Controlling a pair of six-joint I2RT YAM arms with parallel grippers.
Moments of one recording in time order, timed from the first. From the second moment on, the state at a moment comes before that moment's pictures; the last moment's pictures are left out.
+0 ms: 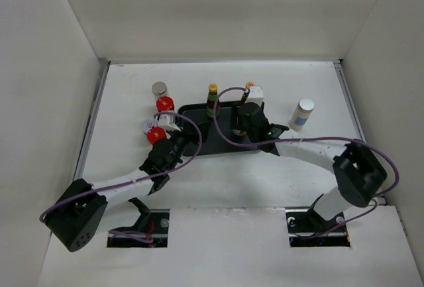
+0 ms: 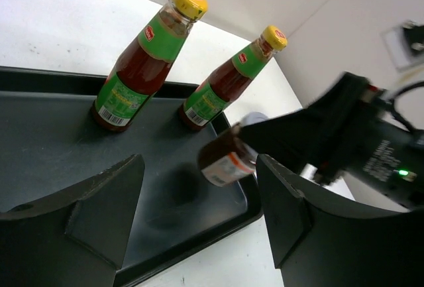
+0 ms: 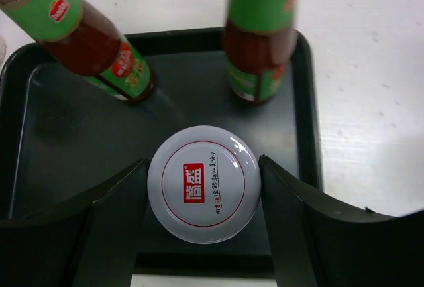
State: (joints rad) left arm -0.68 1.13 0.28 0.89 -0.25 -0.65; right arm 0.76 1.49 0.93 0.04 0.54 0.45
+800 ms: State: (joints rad) left arm -0.68 1.13 0.28 0.90 -0.24 -0.65; right arm 0.75 1.89 1.15 0.37 0.52 0.22
